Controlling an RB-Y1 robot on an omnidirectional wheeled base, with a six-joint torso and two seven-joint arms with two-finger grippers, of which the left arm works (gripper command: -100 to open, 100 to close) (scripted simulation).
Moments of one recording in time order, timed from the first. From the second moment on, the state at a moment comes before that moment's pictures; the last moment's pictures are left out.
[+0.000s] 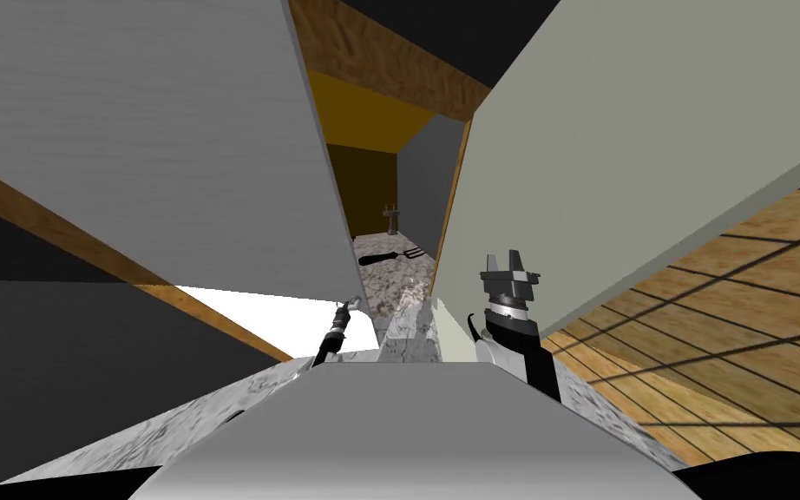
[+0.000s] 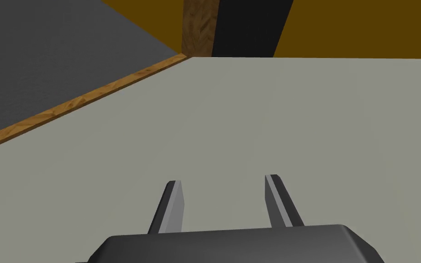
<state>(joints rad) -0.07 0.27 -0.14 -0.66 0.31 -0.84 0.07</state>
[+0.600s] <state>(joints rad) 0.01 0.38 -0.16 -0.65 0.31 -0.92 0.18</state>
